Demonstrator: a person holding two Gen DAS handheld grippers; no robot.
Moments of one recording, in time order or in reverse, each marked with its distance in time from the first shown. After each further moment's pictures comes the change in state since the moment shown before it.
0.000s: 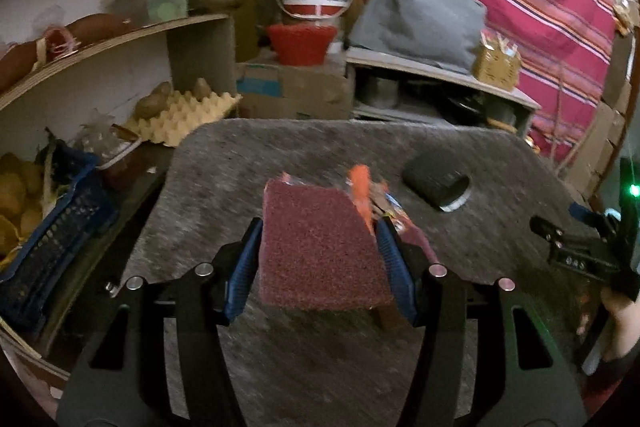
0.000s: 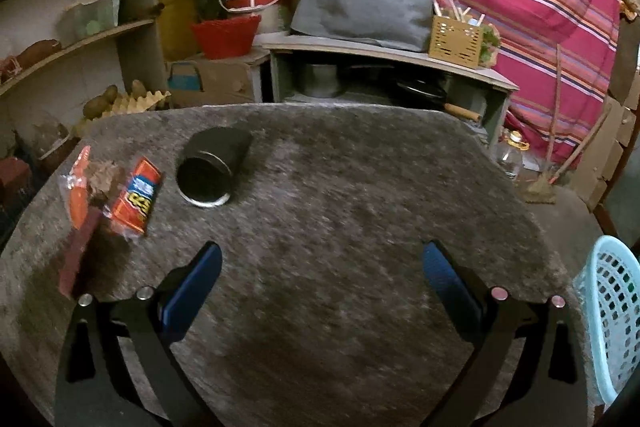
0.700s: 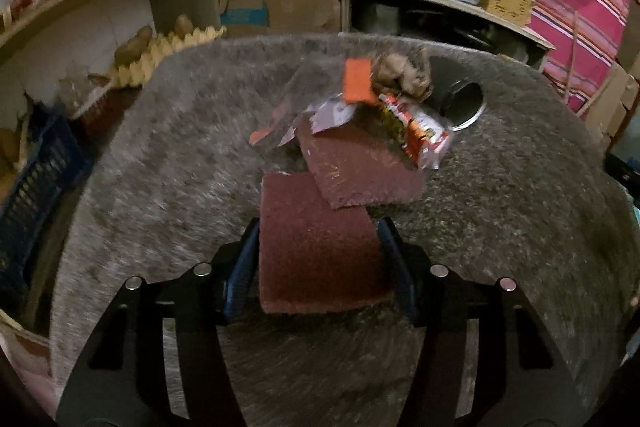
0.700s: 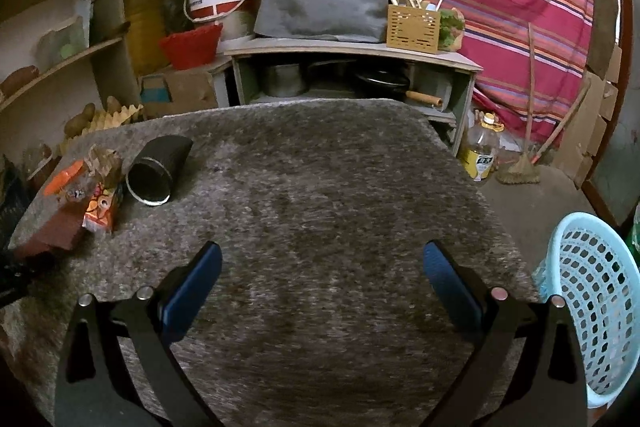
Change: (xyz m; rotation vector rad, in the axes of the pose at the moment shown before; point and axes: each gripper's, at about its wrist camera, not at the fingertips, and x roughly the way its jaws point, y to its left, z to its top) left arm 0.057 -0.039 -0.042 0.049 0.220 0.019; right arm -0.018 -0.068 -0.014 0.078 0.004 -0.062
